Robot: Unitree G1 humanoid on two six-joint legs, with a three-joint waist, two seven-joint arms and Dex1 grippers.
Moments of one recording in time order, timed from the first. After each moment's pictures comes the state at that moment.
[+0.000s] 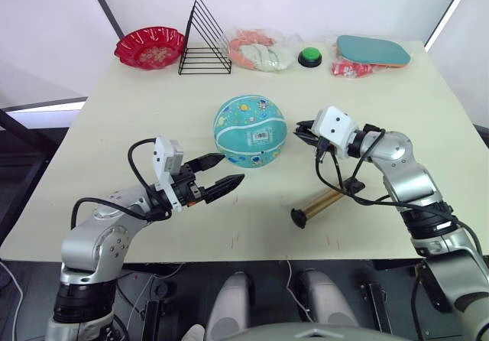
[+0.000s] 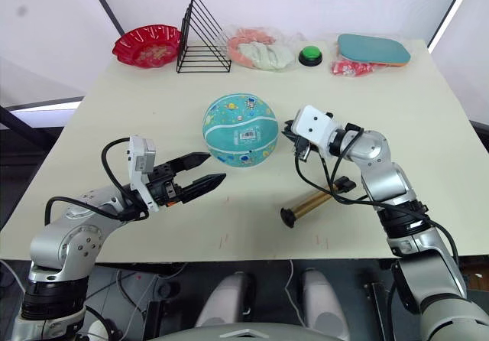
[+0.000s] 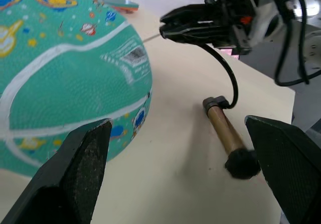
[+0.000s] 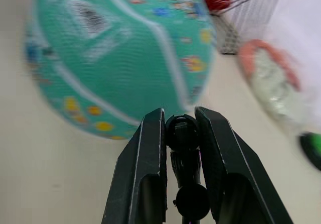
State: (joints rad) left arm -0.11 0.61 0.20 -0.35 -0.71 0.63 -0.85; right arm -0.62 -0.44 0.23 0.04 -0.04 0.17 0.81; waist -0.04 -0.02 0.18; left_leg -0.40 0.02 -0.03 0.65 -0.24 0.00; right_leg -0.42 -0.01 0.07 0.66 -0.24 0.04
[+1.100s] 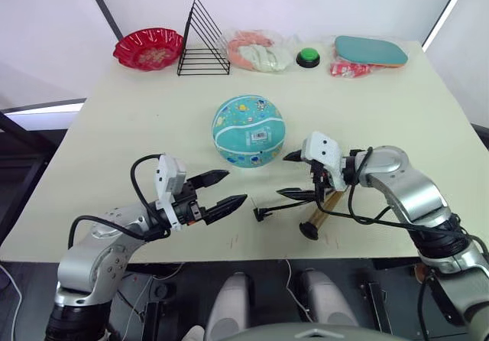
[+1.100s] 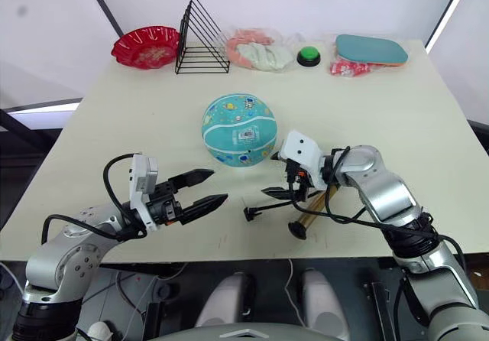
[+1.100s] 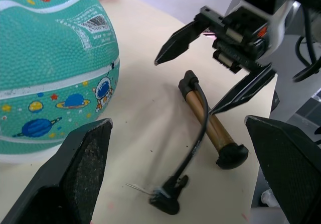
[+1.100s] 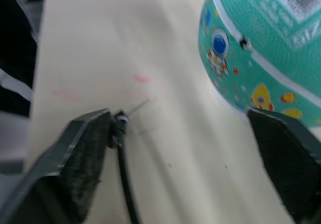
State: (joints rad) left arm 0.02 0.63 0.18 -0.42 -0.71 0.60 -0.89; right arm -0.57 -0.50 0.30 -0.28 0.21 0.68 1.02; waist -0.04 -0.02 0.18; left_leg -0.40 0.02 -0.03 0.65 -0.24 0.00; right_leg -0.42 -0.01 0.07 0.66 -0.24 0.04
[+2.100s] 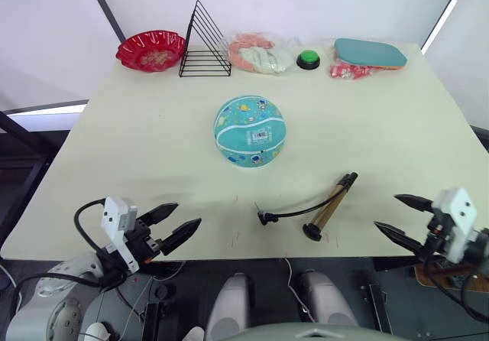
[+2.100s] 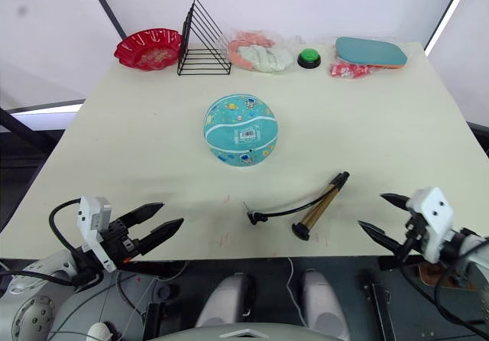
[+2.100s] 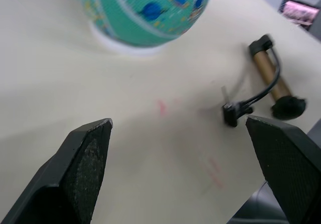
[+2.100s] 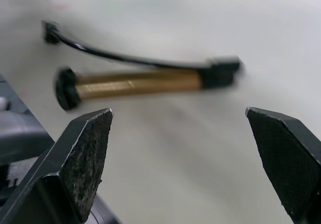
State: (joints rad) left arm 0.39 0.63 0.42 -0.37 -0.69 0.49 -0.86; right arm 0.37 -0.65 -0.43 -0.44 0.41 0.37 0.97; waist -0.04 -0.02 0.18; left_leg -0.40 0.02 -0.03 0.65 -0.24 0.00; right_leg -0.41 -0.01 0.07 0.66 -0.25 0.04
